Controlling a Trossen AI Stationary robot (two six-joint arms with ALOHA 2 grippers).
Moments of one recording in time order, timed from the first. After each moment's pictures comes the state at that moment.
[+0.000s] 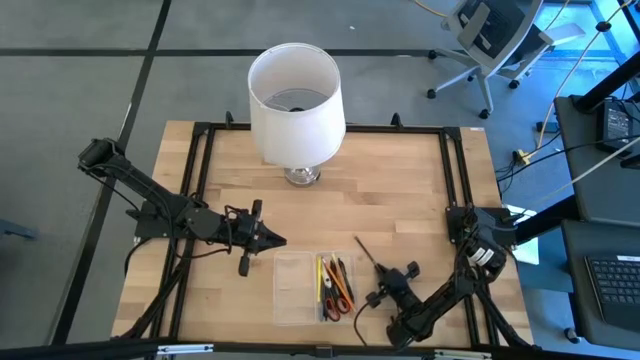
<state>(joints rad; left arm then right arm) -0.50 1.04 0.59 0.32 -0.43 -0.25 0.90 2.28 1.27 -1.10 0.91 2.12</state>
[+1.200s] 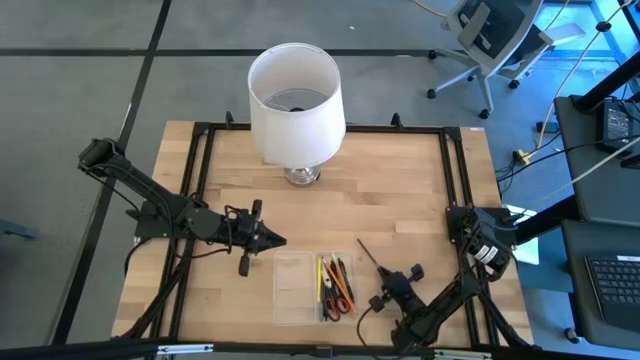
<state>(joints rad) -0.50 1.04 0.59 0.32 -0.43 -0.25 0.93 2.23 1.33 -1.21 0.94 2.14</state>
